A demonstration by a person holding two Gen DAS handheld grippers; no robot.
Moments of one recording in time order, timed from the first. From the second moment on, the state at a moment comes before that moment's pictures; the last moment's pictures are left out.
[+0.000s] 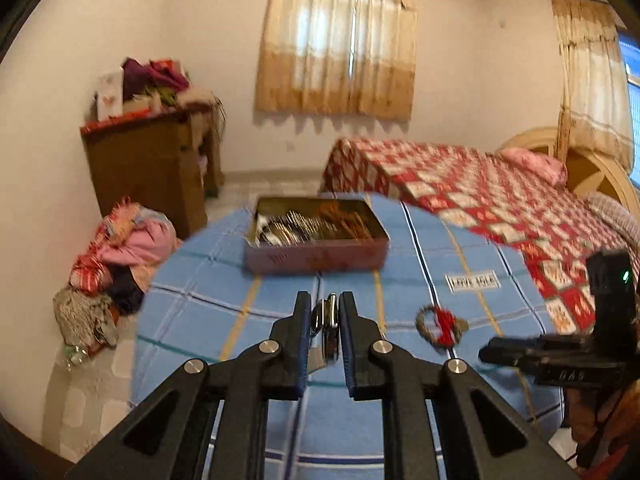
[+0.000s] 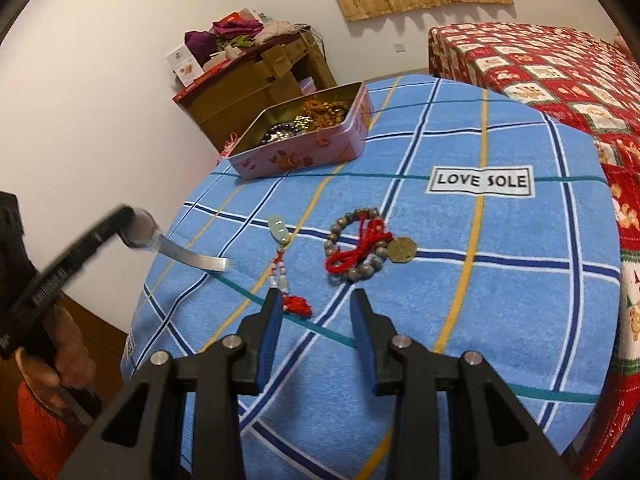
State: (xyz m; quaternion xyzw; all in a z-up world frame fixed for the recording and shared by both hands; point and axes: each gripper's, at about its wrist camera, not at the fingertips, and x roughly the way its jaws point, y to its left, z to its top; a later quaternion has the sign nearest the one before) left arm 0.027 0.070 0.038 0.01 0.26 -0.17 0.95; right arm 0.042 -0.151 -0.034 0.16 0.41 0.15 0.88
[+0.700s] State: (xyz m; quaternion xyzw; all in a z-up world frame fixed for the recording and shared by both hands) left arm 0.046 0.079 0.055 0.00 0.23 -0.15 0.96; right arm 0.137 -0.070 -0.057 0.04 0.44 0.17 0.88
